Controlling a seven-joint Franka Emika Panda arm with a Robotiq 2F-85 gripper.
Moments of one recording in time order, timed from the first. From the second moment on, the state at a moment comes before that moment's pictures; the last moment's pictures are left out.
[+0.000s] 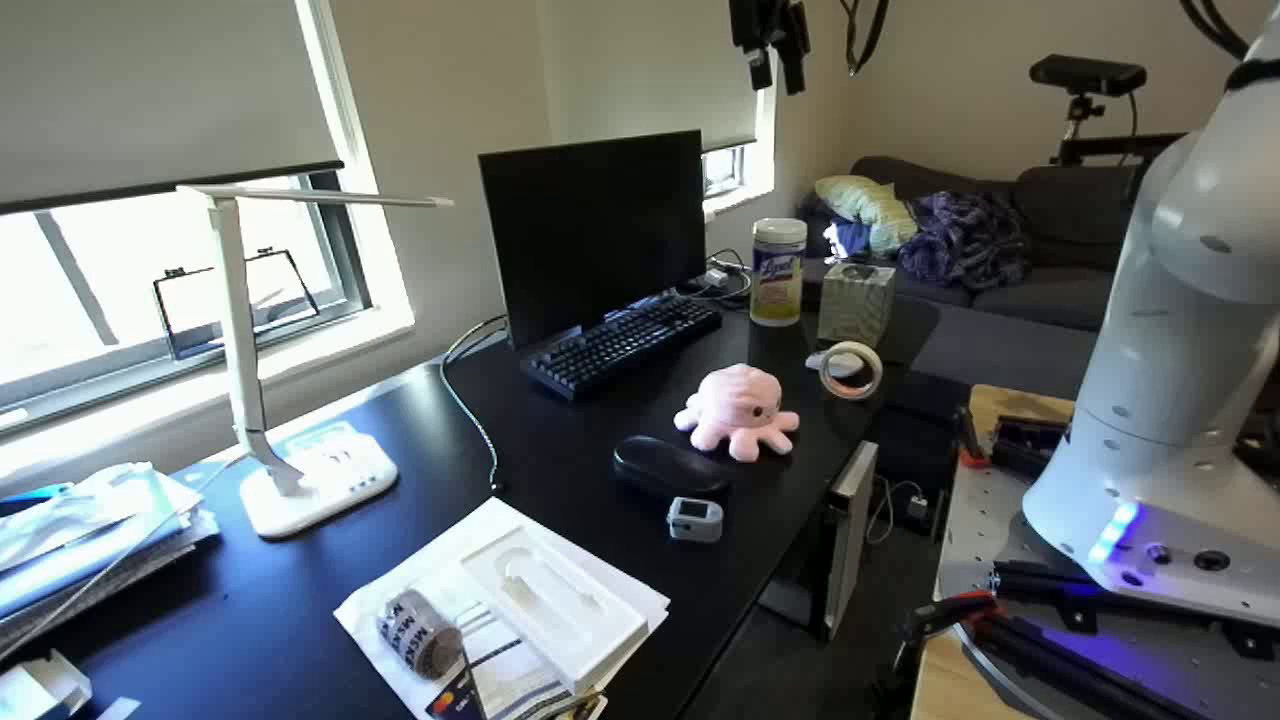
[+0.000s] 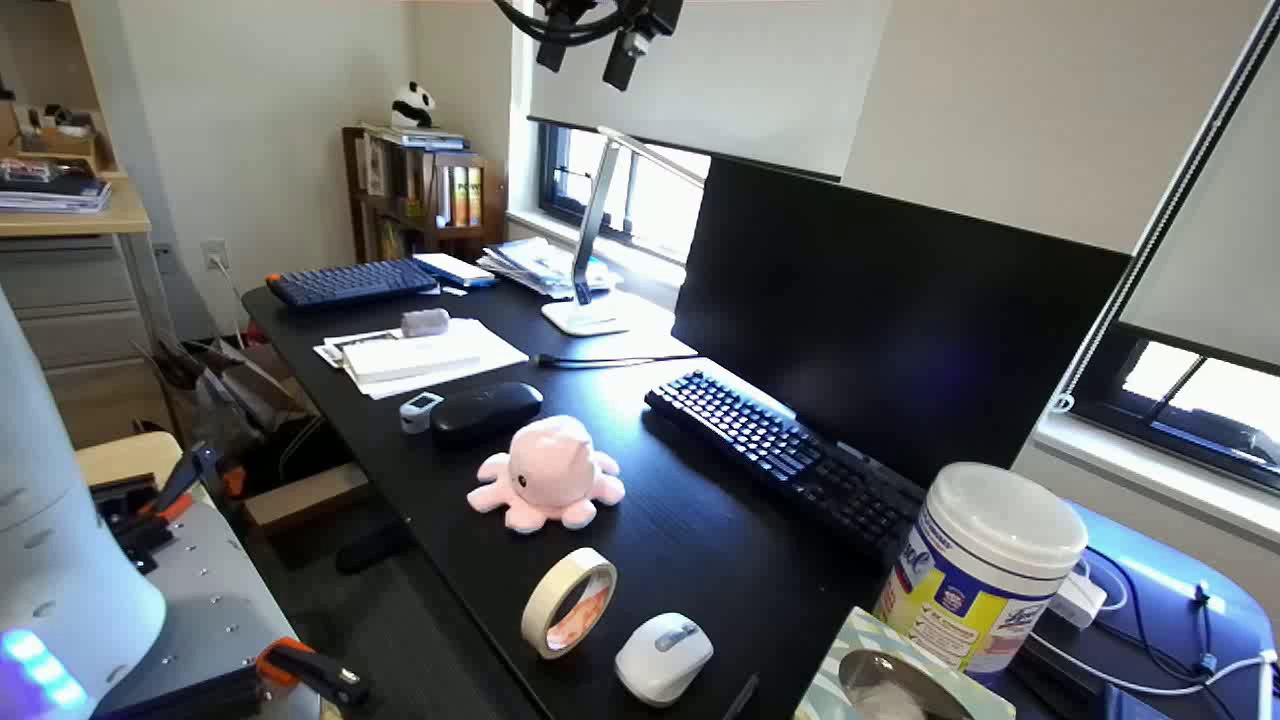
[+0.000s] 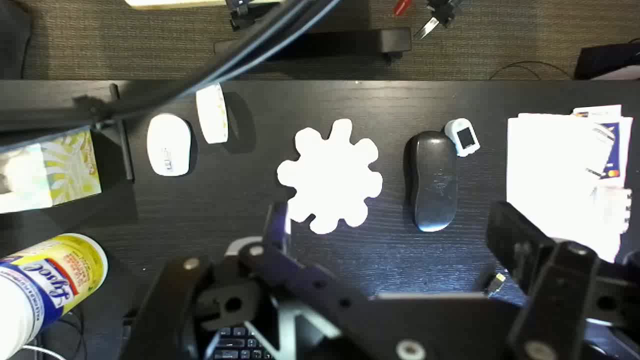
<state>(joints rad) -0.05 -0.24 -0.18 -1.90 0.01 1.40 -0.10</state>
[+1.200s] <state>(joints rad) 0.00 0.16 -0.06 -1.48 0.01 1.63 -0.38</state>
